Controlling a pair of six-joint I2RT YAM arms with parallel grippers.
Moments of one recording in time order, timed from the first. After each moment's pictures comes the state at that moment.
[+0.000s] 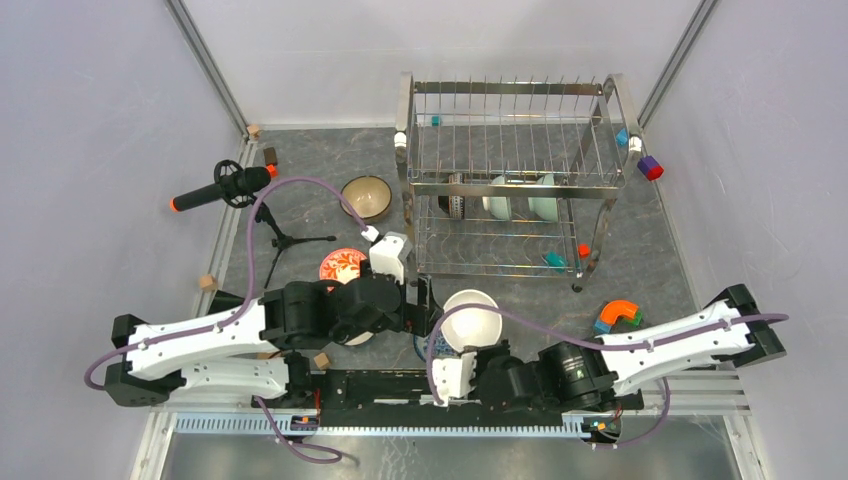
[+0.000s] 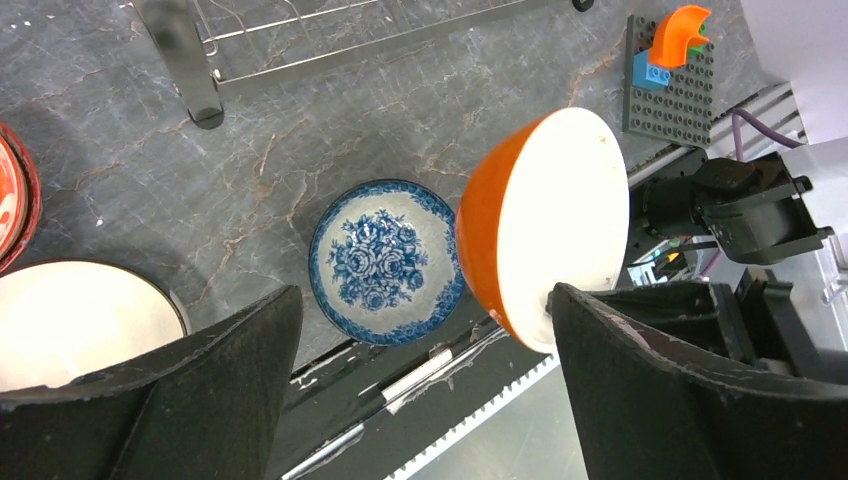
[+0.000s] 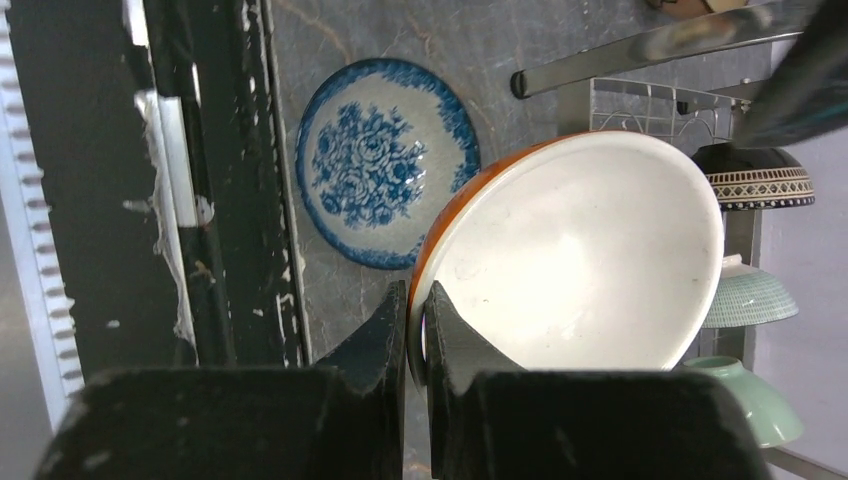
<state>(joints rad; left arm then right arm) -1.35 0.96 1.02 -0.76 -0.47 -0.85 1.78 1.00 0.81 -0.59 0.62 -0.17</state>
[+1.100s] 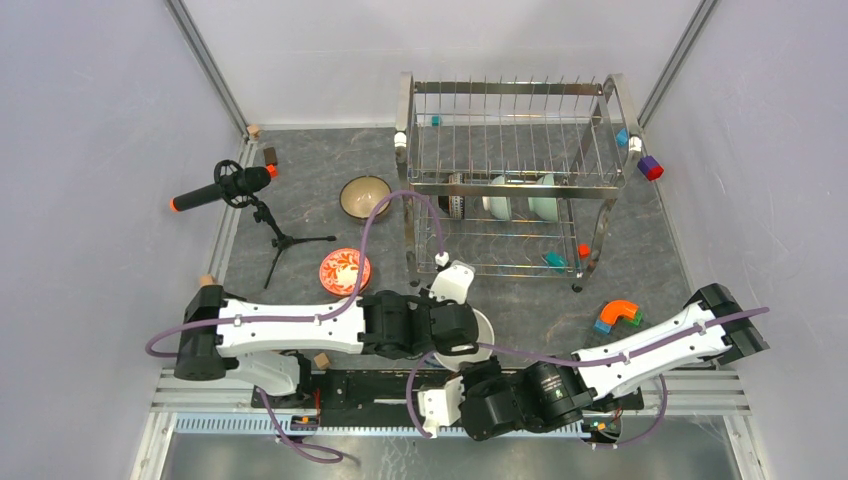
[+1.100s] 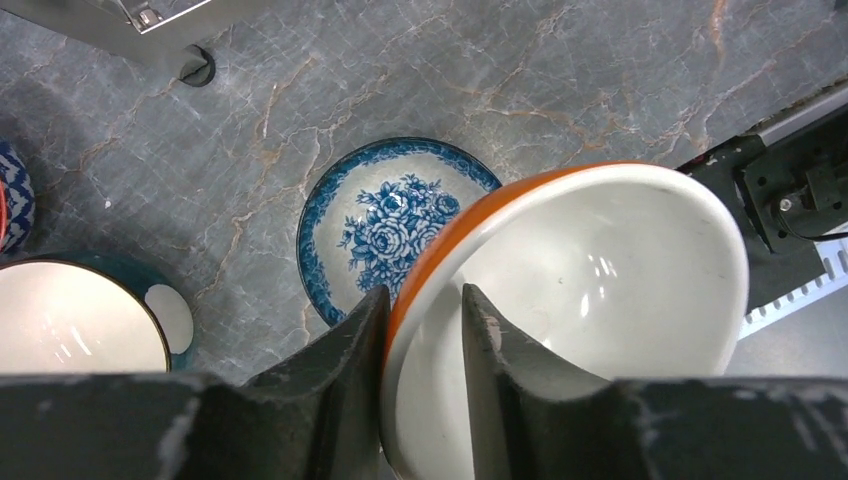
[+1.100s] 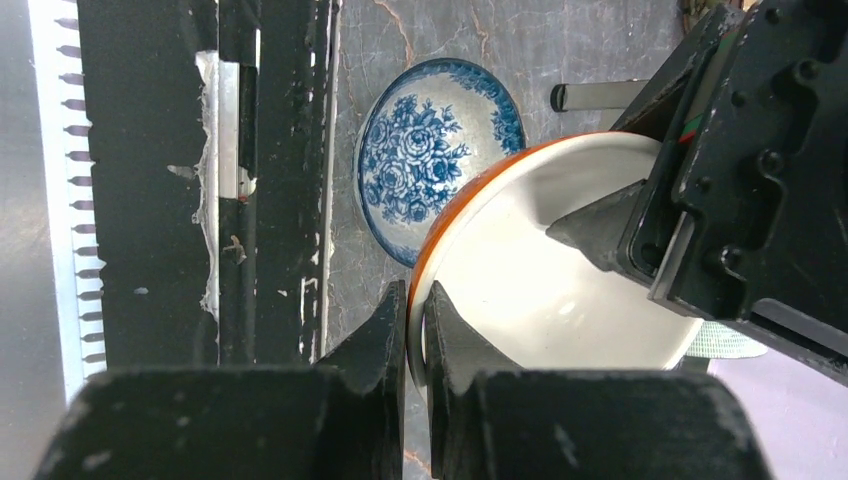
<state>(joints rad) -1.47 1.37 1.15 -0.83 -0.55 -0.85 1.89 1.16 0.86 -0.66 0.63 -0.19</state>
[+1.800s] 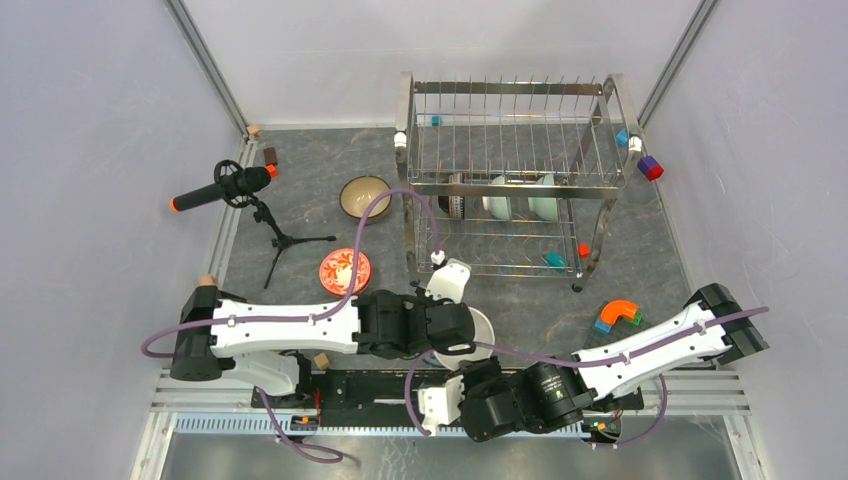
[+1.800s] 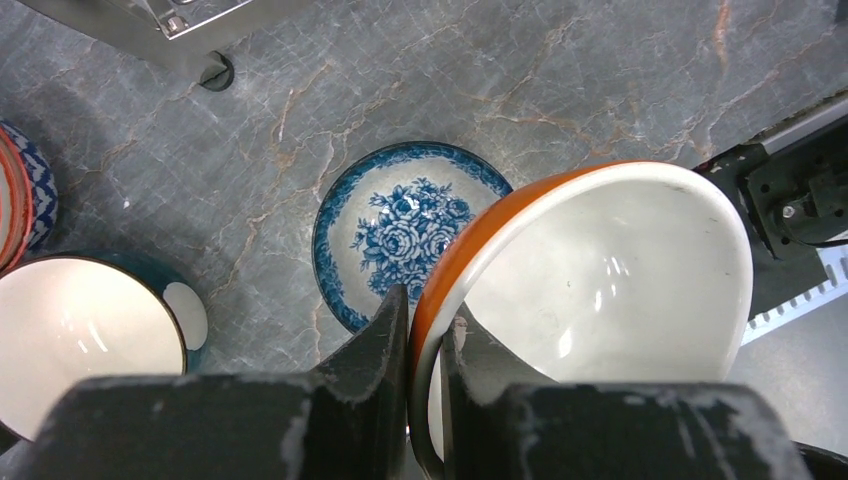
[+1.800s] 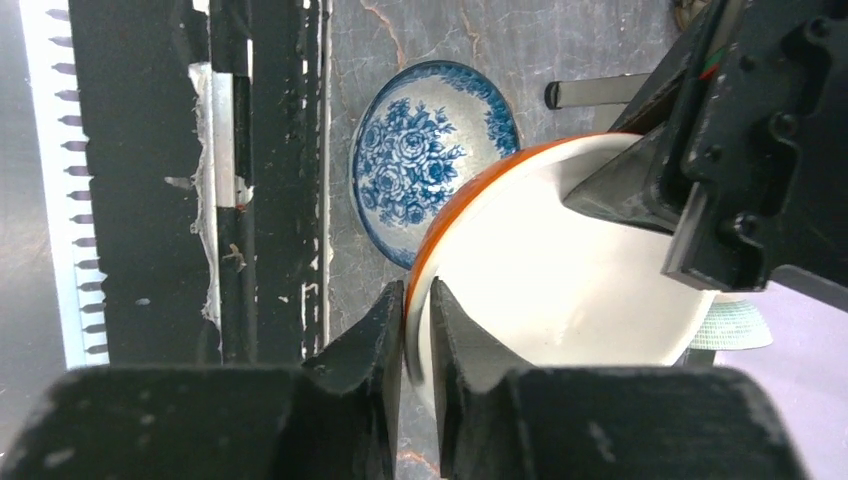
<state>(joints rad) -1.47 1.37 1.16 -0.85 -0.58 -0.85 1.89 1.16 0.86 -0.66 0.64 -0.16</state>
